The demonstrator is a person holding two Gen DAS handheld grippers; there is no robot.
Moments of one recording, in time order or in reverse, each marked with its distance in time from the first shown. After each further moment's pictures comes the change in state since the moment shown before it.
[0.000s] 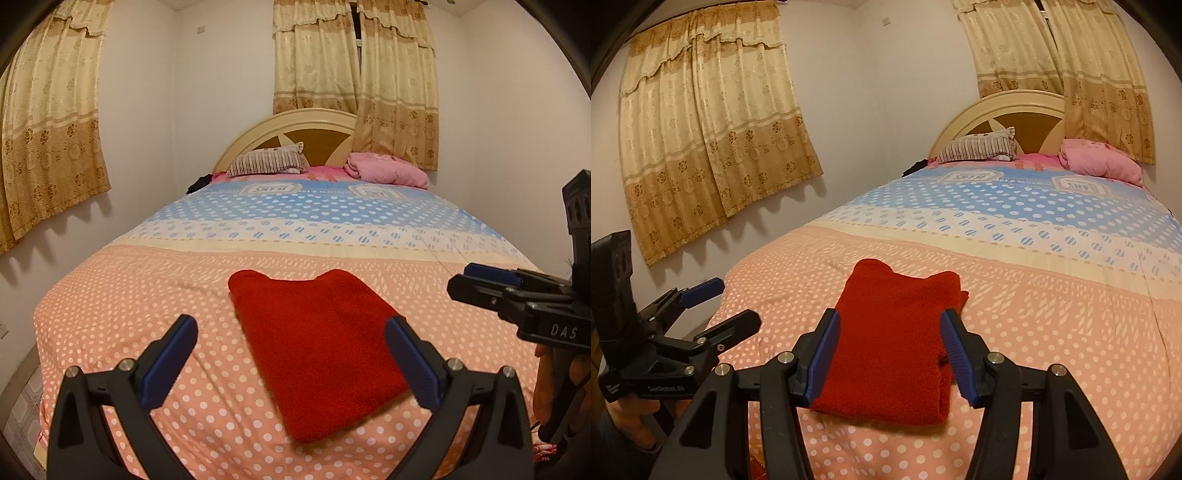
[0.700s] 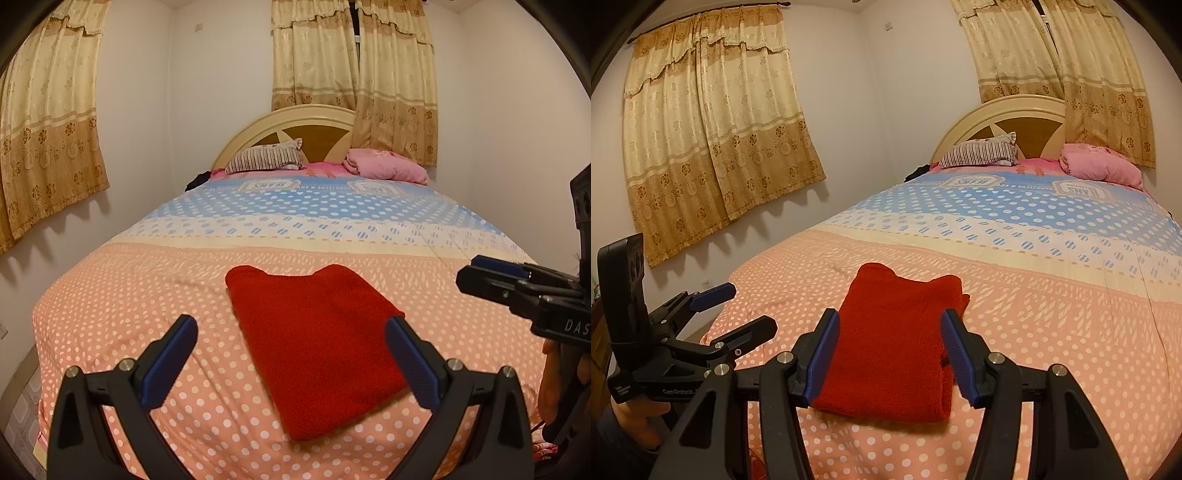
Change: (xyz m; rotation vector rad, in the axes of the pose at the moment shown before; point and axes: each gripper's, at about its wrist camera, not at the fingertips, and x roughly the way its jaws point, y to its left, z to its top) left arm 0.001 -0.005 -0.002 0.005 0.014 -0.001; right arm -0.009 0.002 -0.002 -0.002 -0.020 0.004
